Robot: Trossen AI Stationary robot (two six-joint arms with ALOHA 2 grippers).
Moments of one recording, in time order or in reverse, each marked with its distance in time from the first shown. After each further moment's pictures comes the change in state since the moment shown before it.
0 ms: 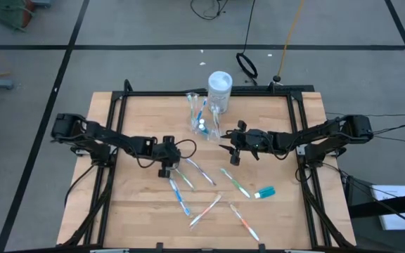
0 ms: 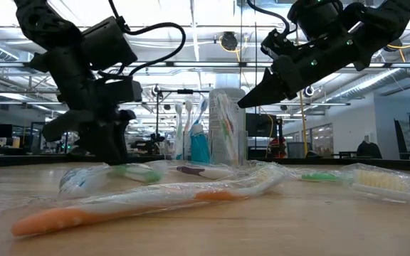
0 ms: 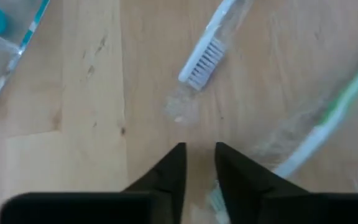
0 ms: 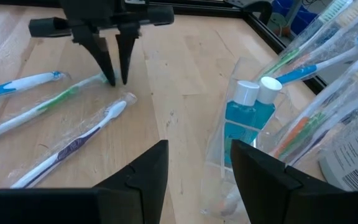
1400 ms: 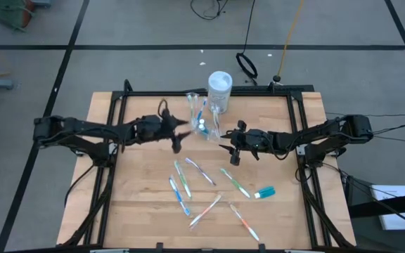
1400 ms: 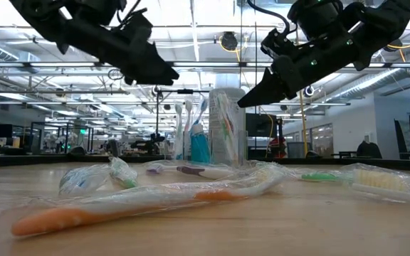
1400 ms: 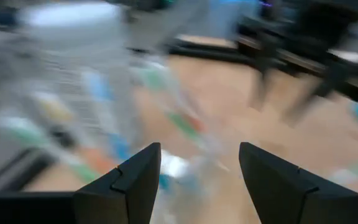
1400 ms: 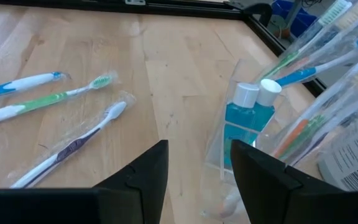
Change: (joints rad) left arm 0.189 -0.253 0.002 0.446 -0.054 -0.207; right arm 0.000 0.000 0.000 0.004 0.000 -0.010
